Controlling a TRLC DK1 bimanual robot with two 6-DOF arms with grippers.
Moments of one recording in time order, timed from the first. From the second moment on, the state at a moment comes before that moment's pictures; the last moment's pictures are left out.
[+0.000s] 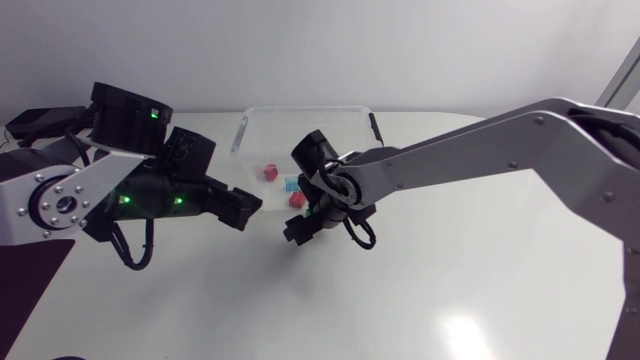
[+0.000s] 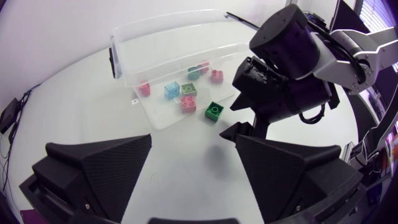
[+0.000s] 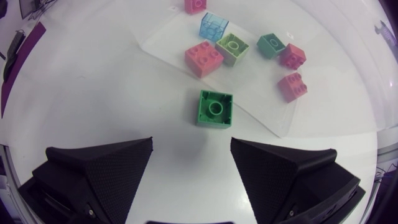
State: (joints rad) left arm -0.41 1.31 0.81 -0.23 0.12 0.05; right arm 0.70 2.07 1.30 -0.31 0.11 0.10
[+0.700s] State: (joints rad) left arm -0.35 1.31 0.81 -0.23 0.18 0.06; right arm 0.67 2.22 1.55 -0.51 0.11 0.18
